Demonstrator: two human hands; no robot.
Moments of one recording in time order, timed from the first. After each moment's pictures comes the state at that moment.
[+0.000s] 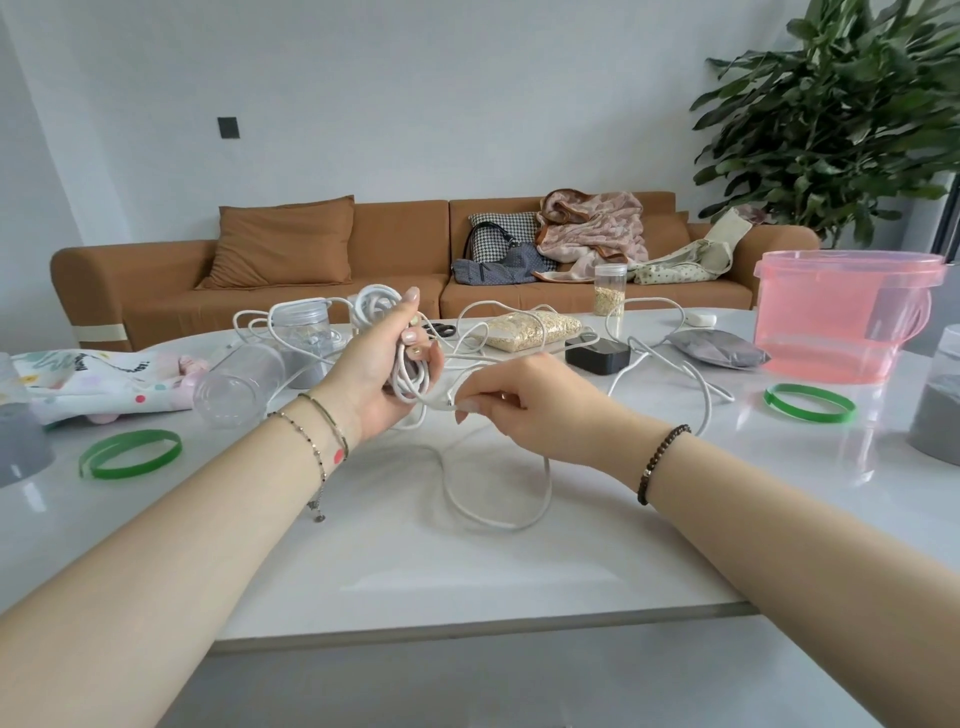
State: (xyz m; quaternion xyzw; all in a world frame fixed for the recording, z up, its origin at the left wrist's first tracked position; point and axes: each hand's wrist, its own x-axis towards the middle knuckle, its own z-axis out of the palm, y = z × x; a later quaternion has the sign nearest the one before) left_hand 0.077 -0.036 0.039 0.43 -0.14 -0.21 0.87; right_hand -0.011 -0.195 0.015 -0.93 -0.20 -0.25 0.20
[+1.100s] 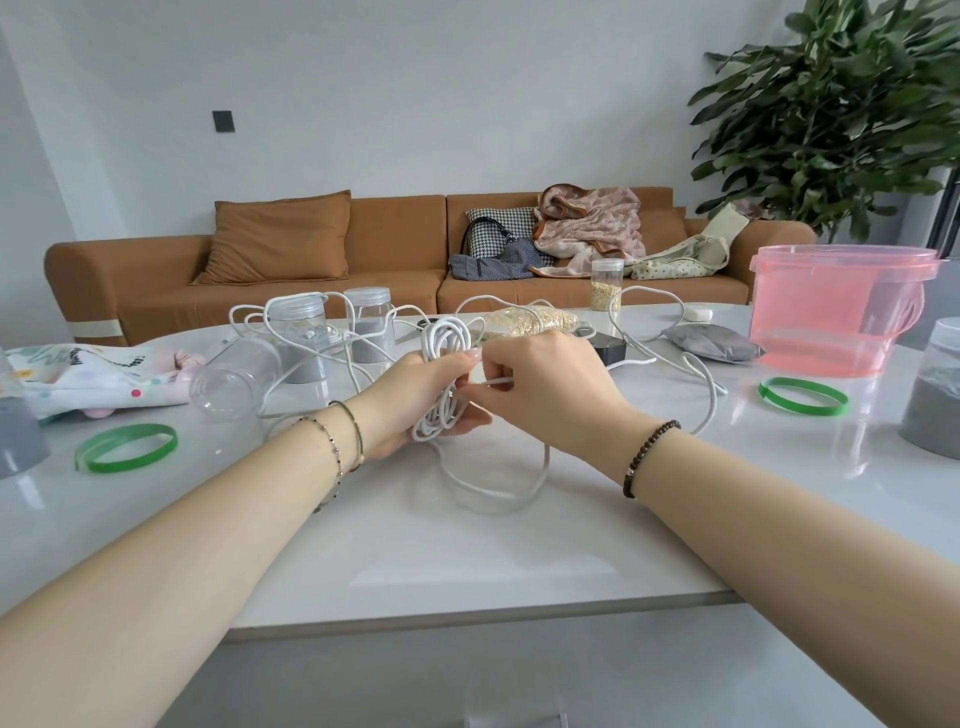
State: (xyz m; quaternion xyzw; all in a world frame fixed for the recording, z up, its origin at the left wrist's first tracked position) left_hand 0.056 -0.048 0.016 0.71 -0.26 -0.15 0.64; right_hand -0.014 -0.192 0.017 -0.93 -0.08 -0.36 0.07
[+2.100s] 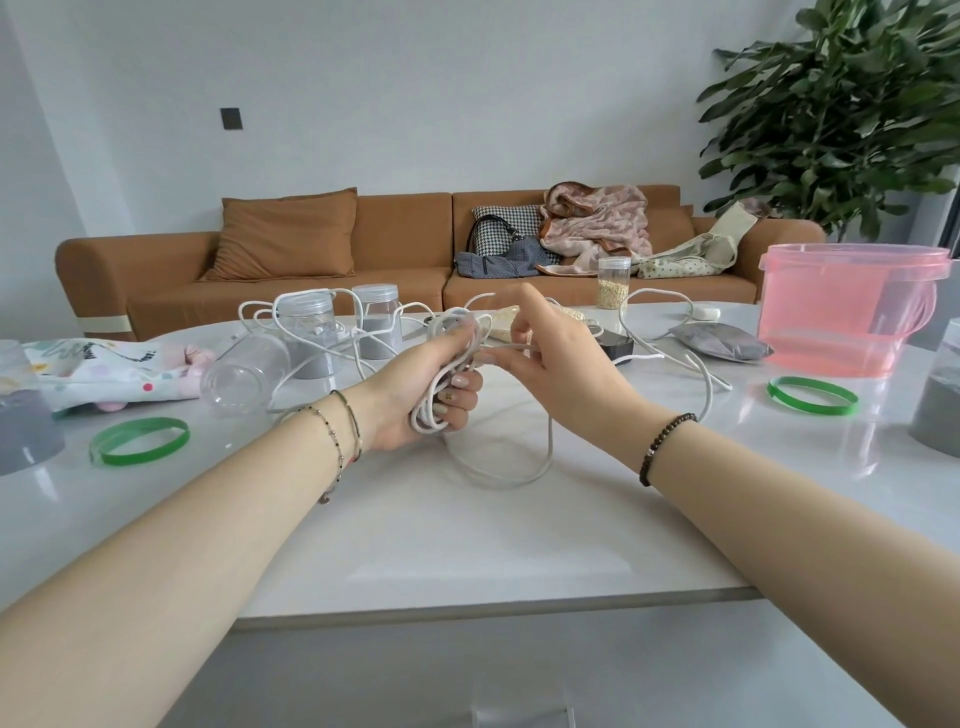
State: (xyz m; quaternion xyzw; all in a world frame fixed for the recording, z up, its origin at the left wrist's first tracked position) left_hand 0.058 -0.043 0.026 0.60 -0.23 -0.34 0.69; right_hand -0.001 -0.208 0.015 -0.88 -0.16 -0.38 0.25
